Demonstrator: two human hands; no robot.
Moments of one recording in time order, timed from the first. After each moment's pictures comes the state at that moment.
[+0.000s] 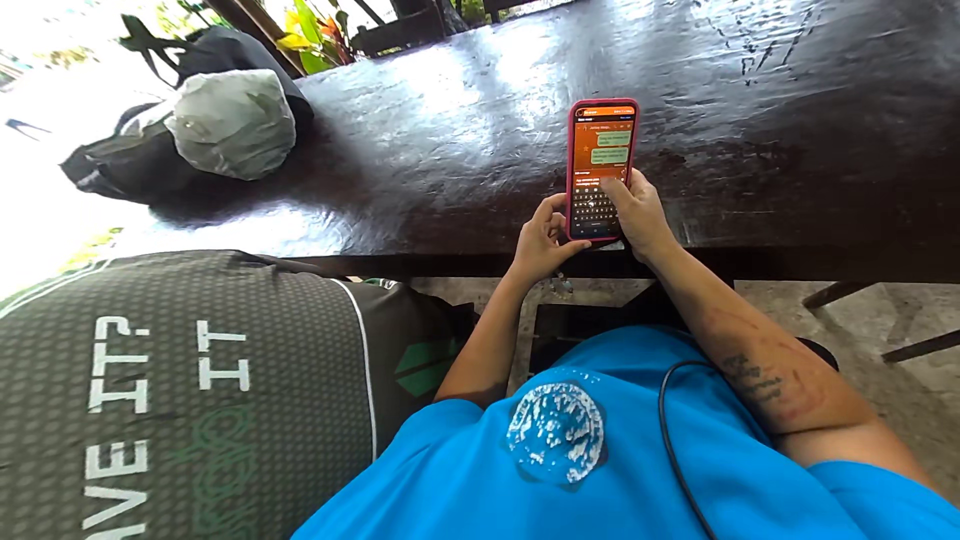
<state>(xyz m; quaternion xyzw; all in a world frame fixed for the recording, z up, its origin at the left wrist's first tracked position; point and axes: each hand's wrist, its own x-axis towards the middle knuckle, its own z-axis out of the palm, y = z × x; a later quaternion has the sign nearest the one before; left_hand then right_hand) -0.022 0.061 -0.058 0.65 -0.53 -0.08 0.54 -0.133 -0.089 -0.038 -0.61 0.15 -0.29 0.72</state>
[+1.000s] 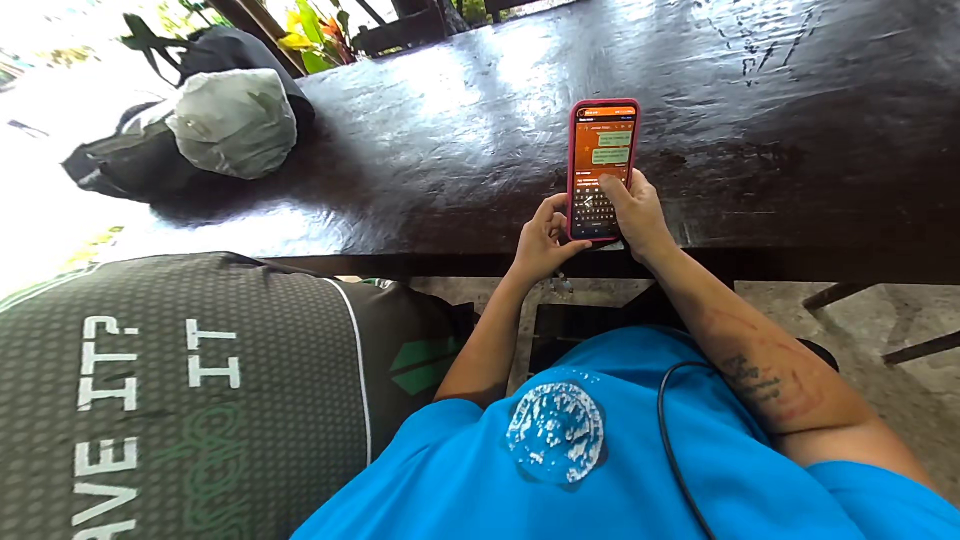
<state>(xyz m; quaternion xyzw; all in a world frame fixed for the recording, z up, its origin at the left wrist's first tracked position) -0.022 0.060 -0.059 0.63 -0.53 -0.10 0.55 -0.130 -0.087 -0.038 -0.61 0.16 -0.30 0.71</state>
